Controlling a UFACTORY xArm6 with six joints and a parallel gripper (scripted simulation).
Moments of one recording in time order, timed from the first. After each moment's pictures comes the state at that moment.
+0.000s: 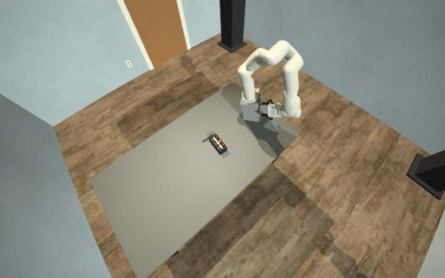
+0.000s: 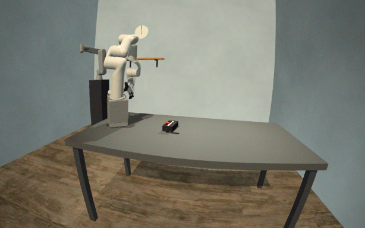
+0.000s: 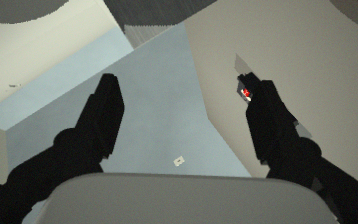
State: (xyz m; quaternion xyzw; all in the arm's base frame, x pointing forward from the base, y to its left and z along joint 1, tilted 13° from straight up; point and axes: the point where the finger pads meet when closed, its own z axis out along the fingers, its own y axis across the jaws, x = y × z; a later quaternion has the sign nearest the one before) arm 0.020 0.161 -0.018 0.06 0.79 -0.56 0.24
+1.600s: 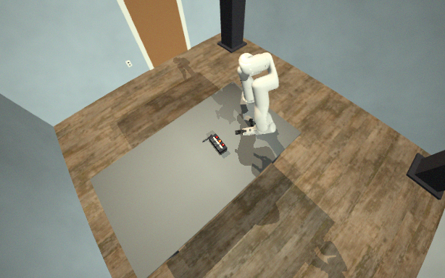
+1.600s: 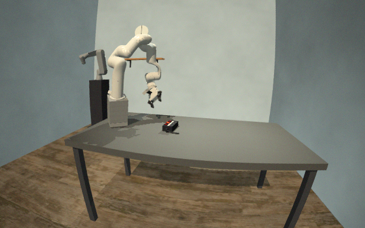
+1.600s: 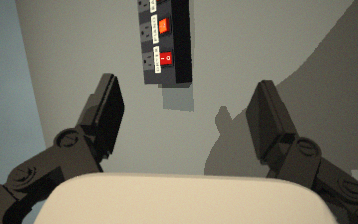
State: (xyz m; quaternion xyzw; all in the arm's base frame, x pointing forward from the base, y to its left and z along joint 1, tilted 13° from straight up) arm 0.280 0.159 -0.052 -0.45 0.72 -0.53 0.01
